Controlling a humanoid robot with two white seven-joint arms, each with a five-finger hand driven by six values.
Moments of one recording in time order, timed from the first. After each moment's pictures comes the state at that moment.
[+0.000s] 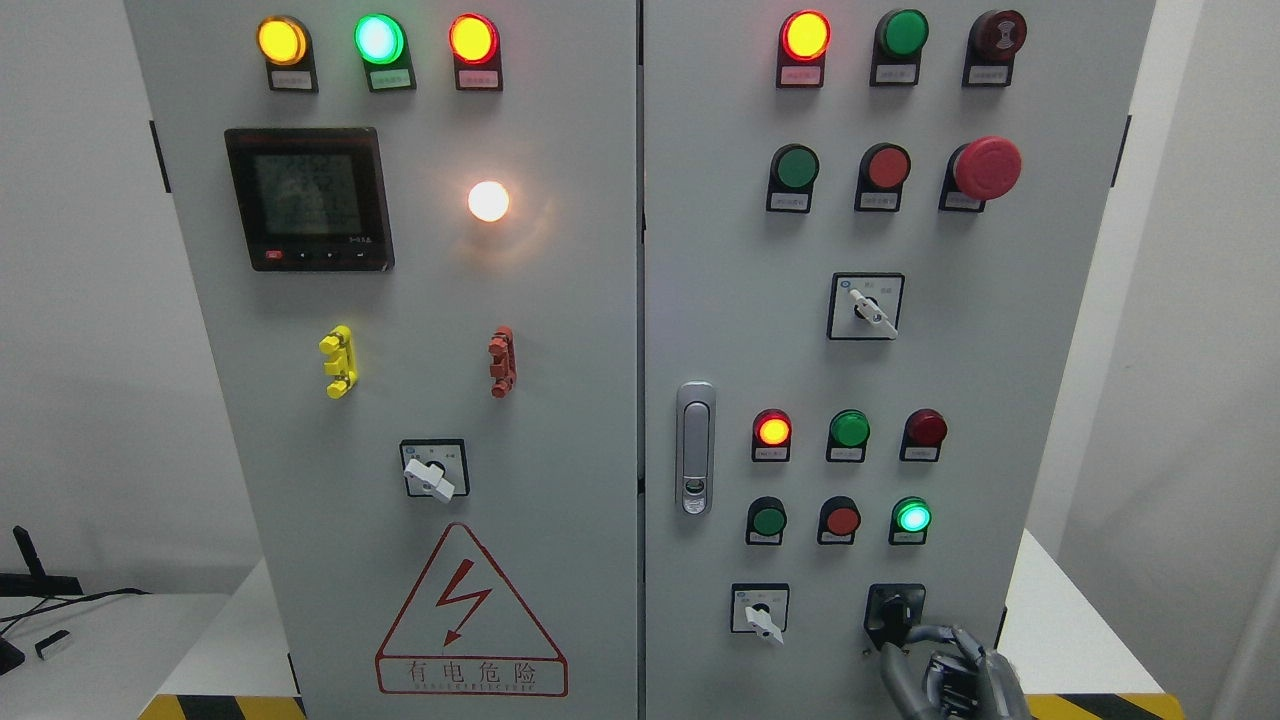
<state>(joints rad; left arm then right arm) -0.04 -0.09 0.10 0.08 0.00 -0.16 0.06 -0.15 0.00 -0.02 -1.74 0.16 0.19 -0.07</state>
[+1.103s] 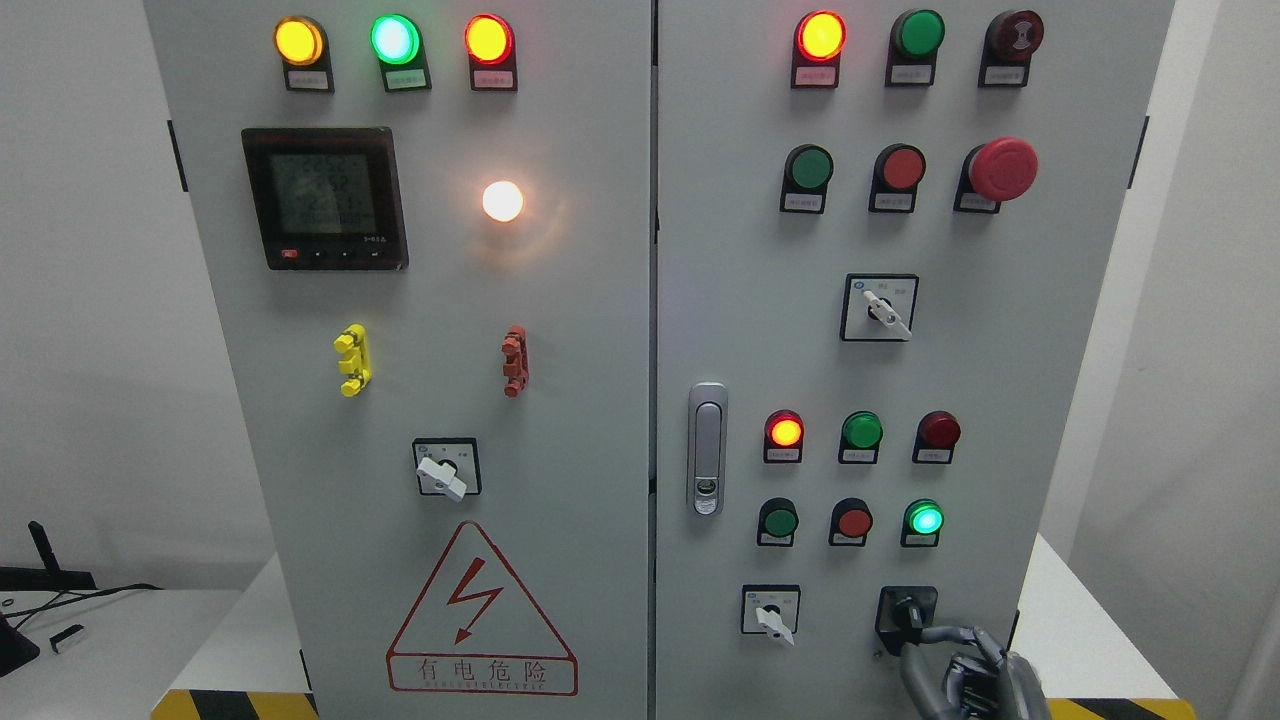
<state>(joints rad) -0.04 -0.09 0.10 0.08 0.00 -0.16 0.06 -0.14 0.00 -0.05 -1.74 0.17 0.18 -0.07</state>
